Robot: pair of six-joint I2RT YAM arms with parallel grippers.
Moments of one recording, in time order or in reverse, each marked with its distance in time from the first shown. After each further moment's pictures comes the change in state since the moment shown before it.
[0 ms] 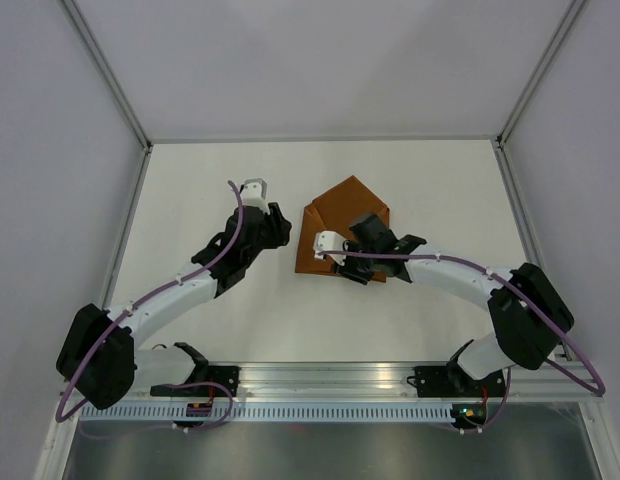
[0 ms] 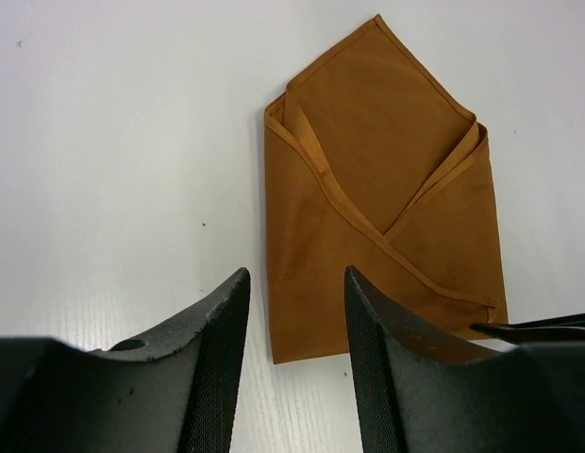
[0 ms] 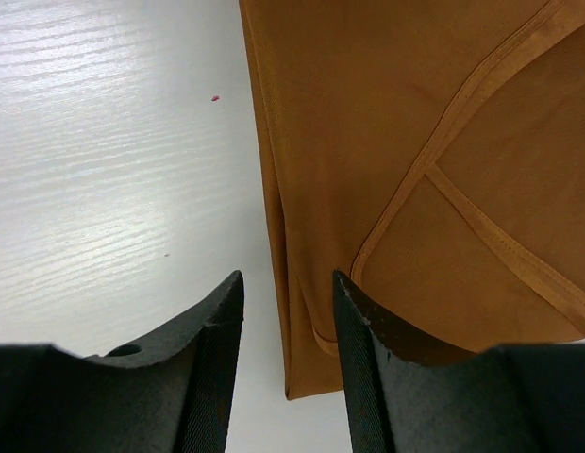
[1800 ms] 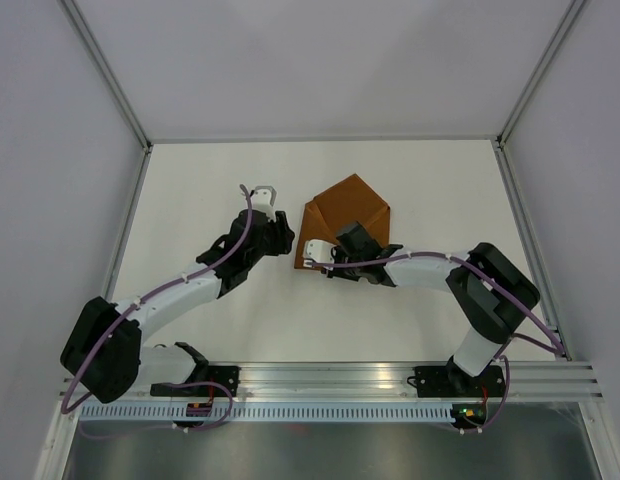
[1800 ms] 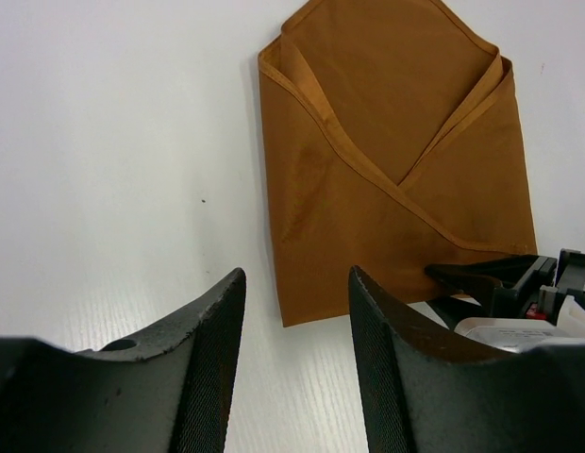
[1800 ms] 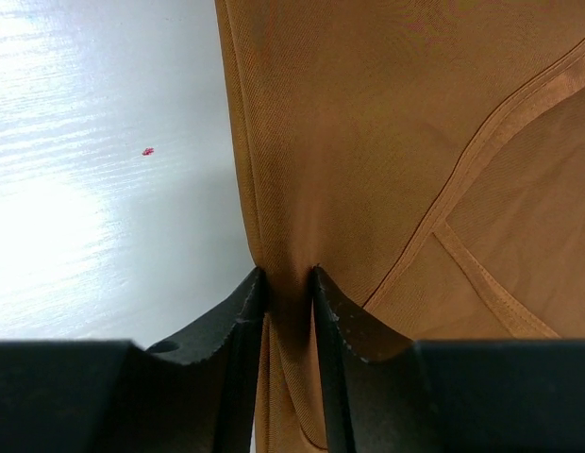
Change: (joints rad) left arm -0.001 0.029 -0.027 0.006 0.063 0.079; right arm 0.047 0.208 -0.056 0.309 0.121 -0.066
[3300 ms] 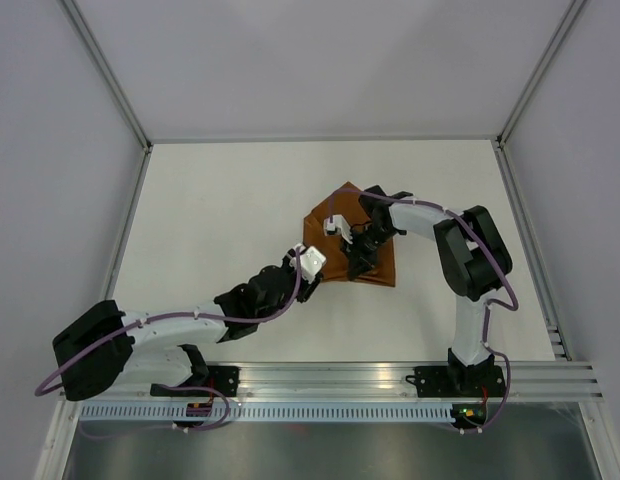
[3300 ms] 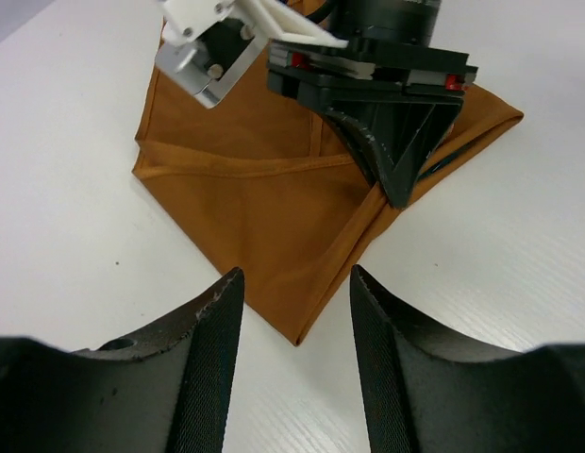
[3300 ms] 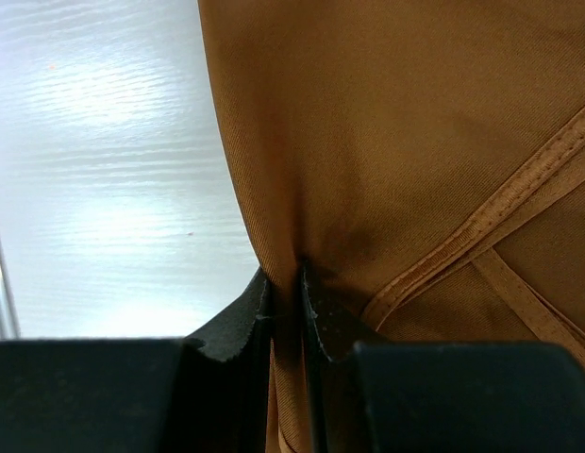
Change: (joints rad) left arm -0.406 -0.070 -0.256 0.351 -0.132 0.481; right arm -0.305 0.288 0.432 -0.729 -0.652 -0.183
